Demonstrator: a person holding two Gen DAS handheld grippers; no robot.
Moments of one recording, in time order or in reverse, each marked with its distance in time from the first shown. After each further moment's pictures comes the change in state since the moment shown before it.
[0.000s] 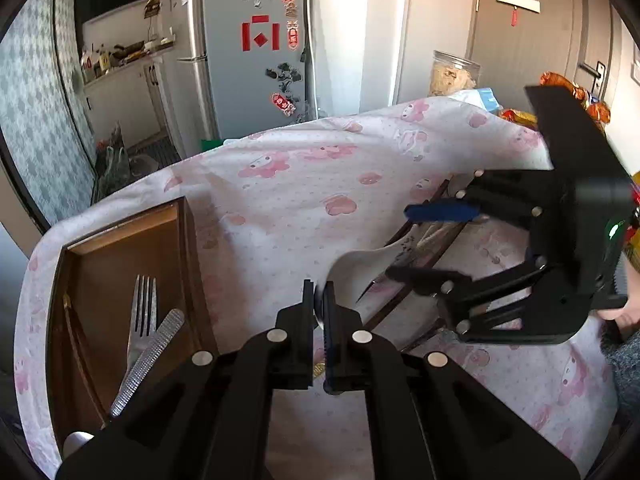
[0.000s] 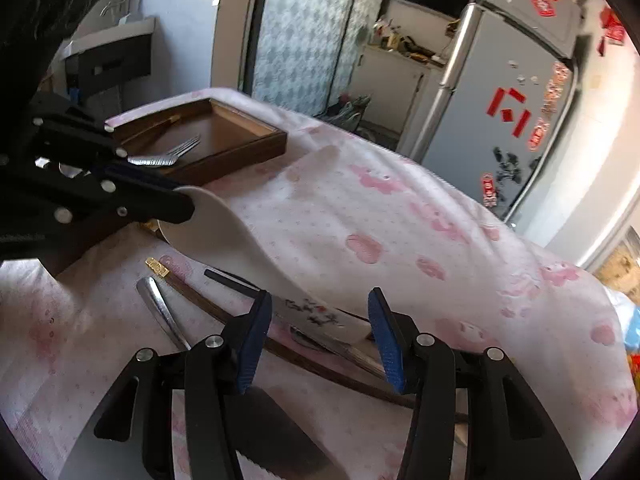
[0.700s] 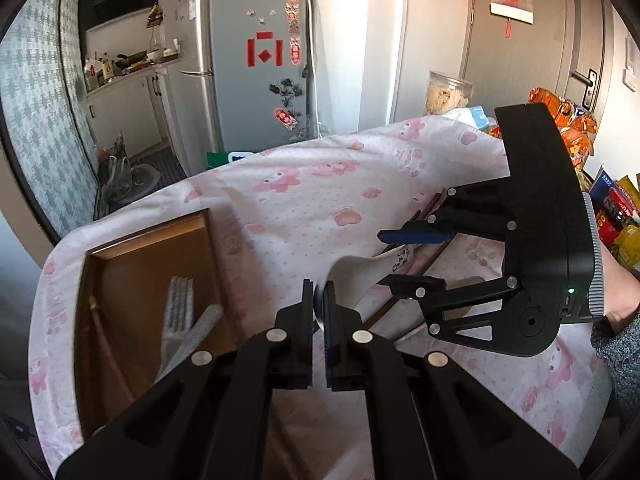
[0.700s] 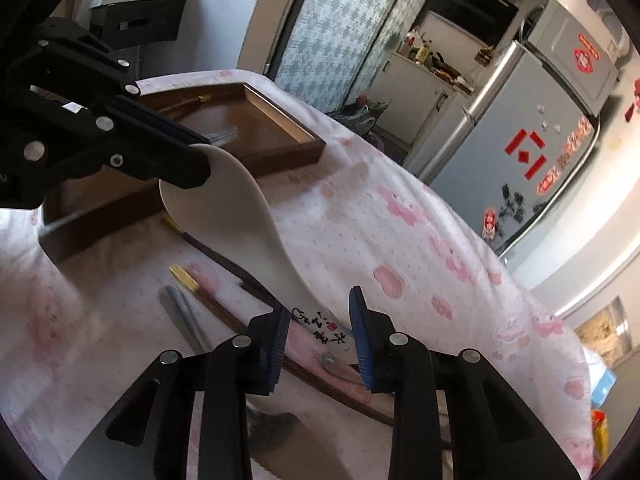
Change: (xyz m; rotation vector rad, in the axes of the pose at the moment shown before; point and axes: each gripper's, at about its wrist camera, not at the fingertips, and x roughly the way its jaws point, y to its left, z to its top) left arm -0.044 0.015 -0.005 0.000 -0.054 -0.003; right arm -0.014 0.047 0.031 -0.148 -0.006 -0.049
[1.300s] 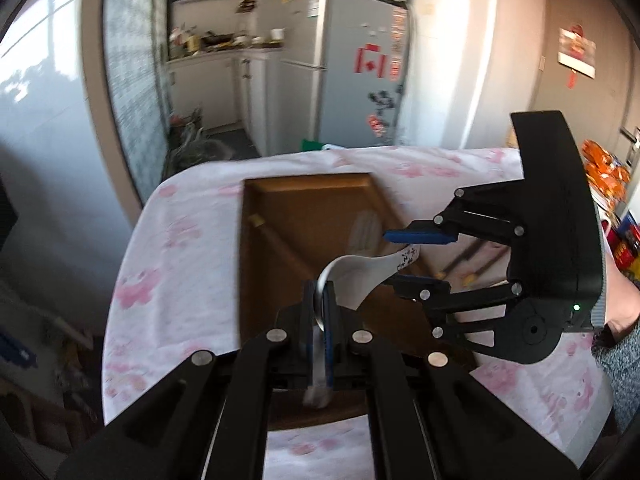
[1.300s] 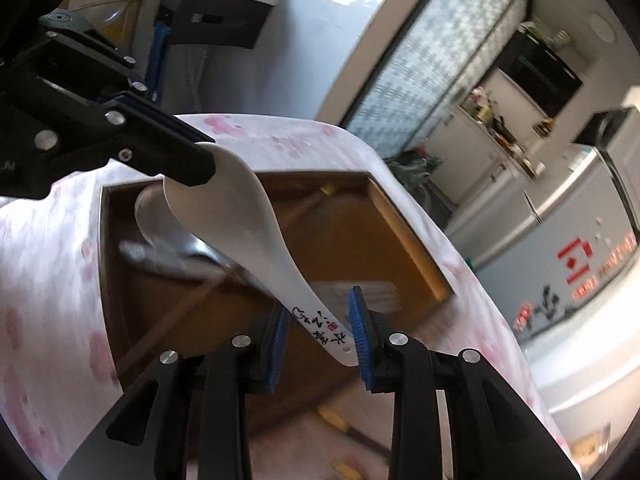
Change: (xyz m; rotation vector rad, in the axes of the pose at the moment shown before) left arm -0.087 0.123 -0.077 -0.214 -0.031 0.161; right arm 0.033 0.124 0.116 -0.220 -0.077 0.095
